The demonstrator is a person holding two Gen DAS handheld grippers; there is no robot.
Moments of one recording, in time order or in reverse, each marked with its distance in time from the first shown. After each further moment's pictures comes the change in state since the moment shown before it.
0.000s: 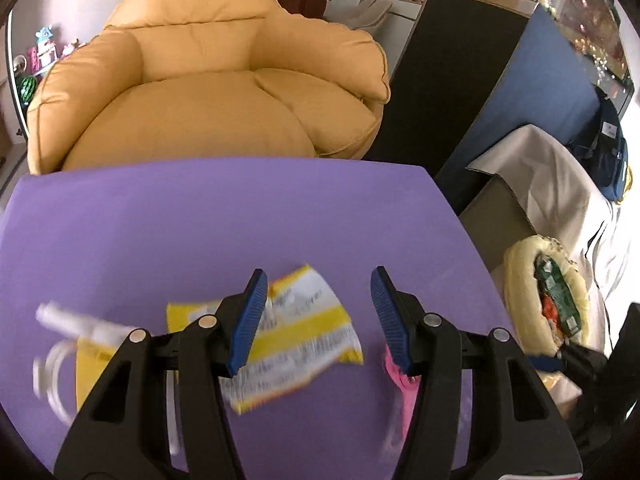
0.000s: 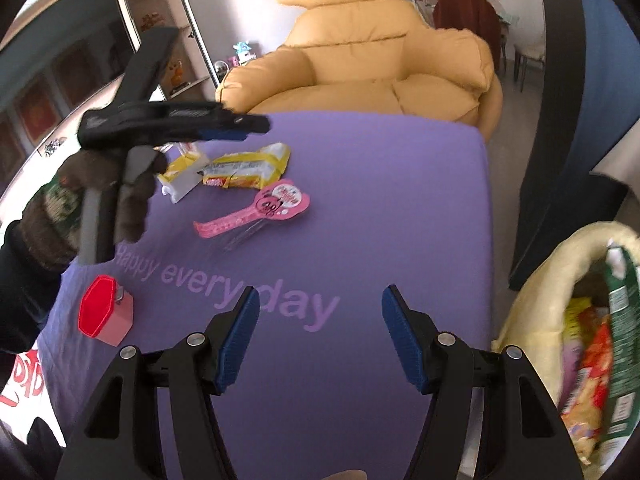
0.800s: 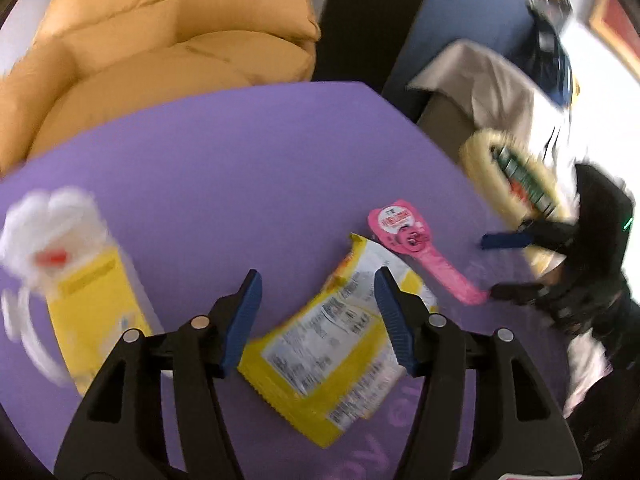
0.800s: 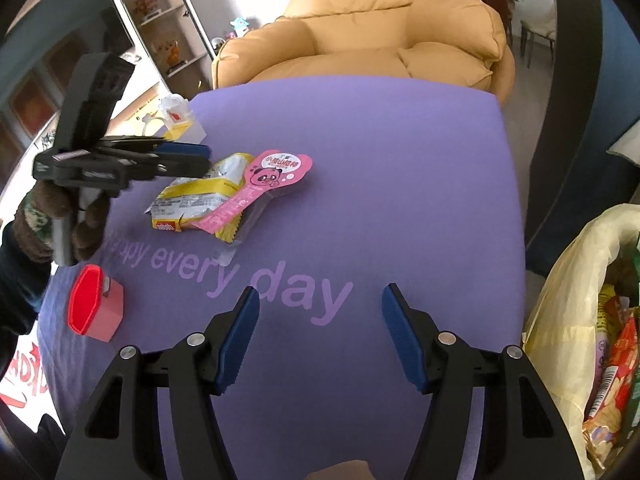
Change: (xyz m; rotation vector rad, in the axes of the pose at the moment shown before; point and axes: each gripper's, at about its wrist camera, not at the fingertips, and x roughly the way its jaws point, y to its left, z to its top) left arm -0.026 0.020 -0.058 0.187 0.152 -0.207; right arm 0.024 0.003 -0.001 0.009 0.099 0.002
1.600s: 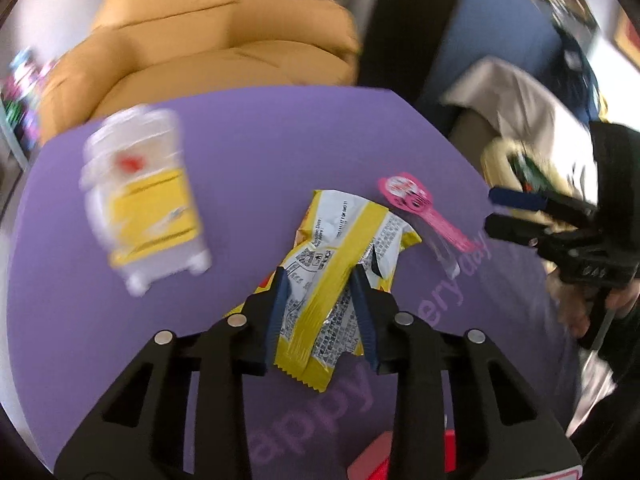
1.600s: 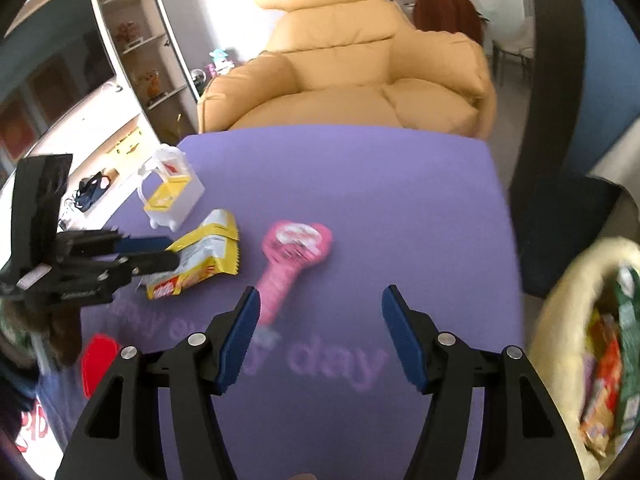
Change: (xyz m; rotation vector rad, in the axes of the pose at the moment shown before) left arm -0.042 -0.009 -0.049 -0.100 -0.086 0.191; right arm -0.002 0.035 0.040 0.046 -0.111 -0.077
